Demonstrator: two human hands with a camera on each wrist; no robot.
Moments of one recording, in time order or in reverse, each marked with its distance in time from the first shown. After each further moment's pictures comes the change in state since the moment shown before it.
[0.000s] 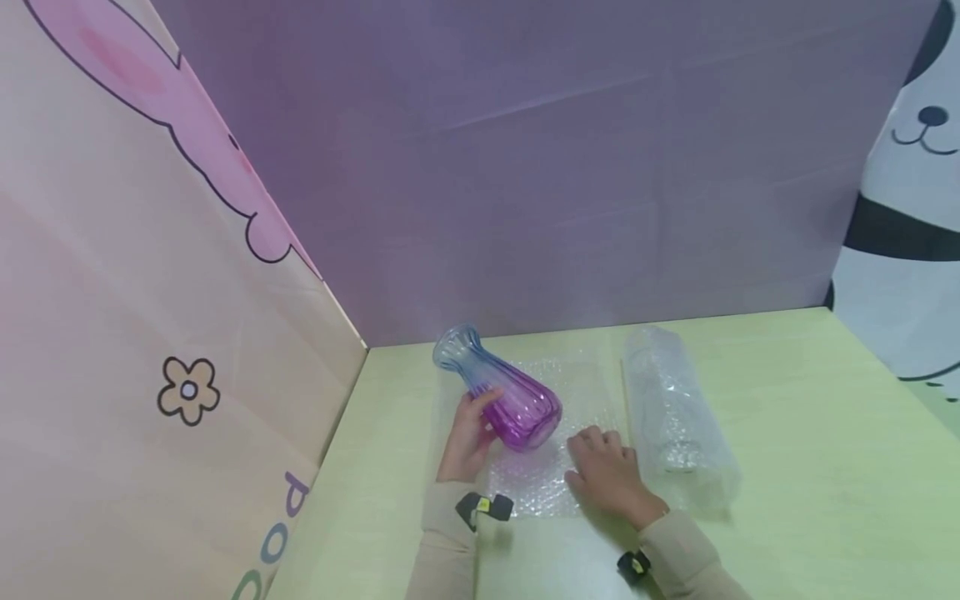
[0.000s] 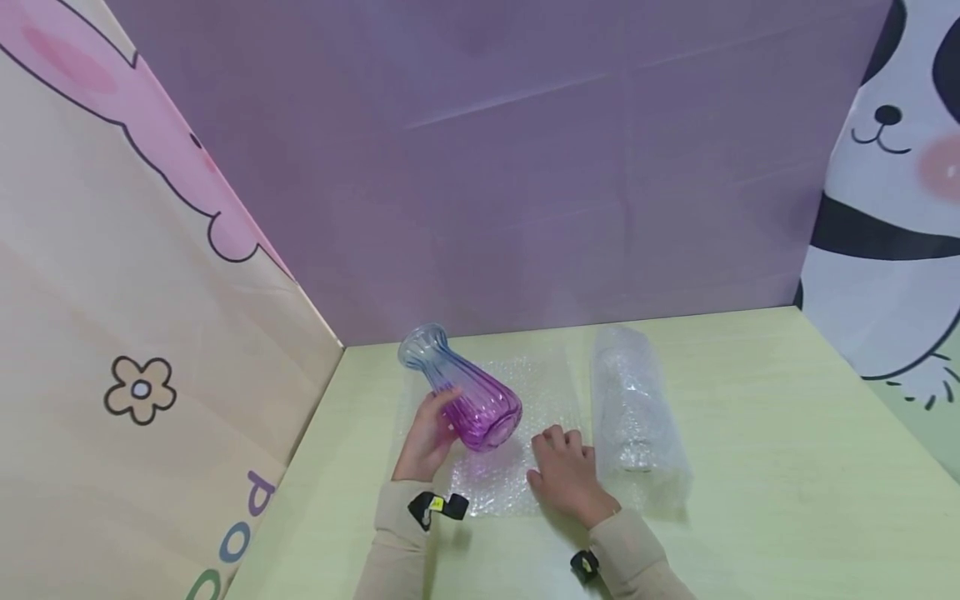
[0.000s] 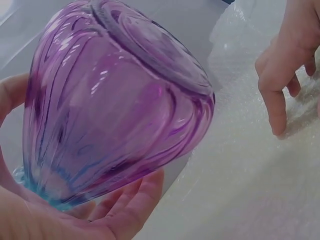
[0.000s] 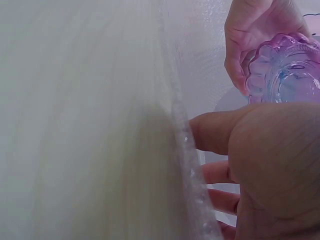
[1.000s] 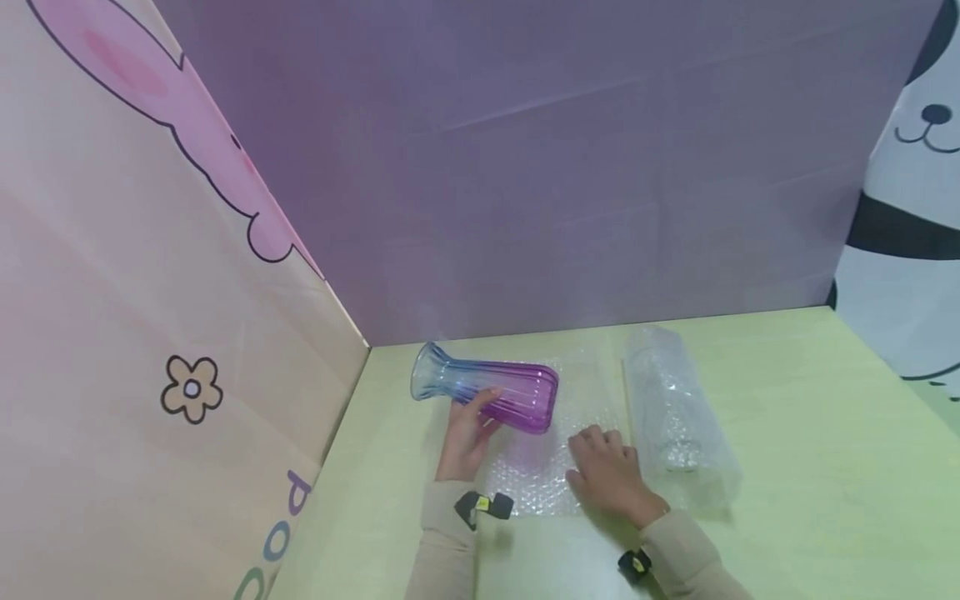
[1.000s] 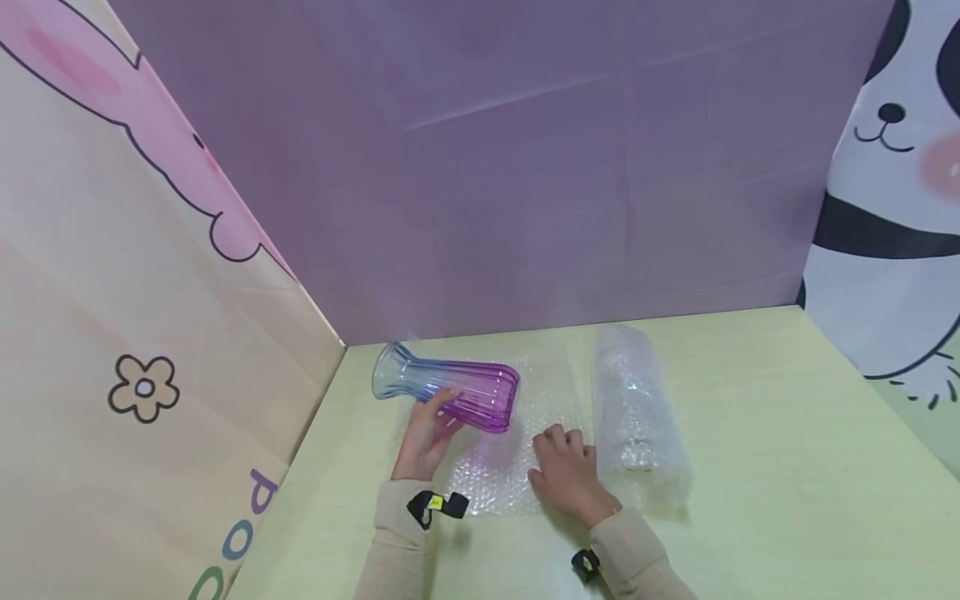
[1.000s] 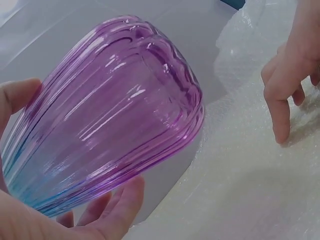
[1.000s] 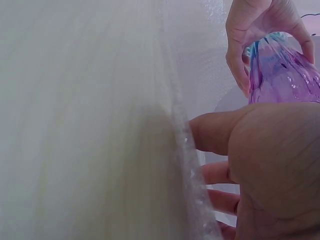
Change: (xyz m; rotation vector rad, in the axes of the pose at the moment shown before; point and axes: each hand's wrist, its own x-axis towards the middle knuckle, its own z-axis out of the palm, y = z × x) left_hand 0.001 0.000 -0.001 -0.128 0.070 0.075; right_hand 0.001 0.001 0.001 0.000 -0.005 0.007
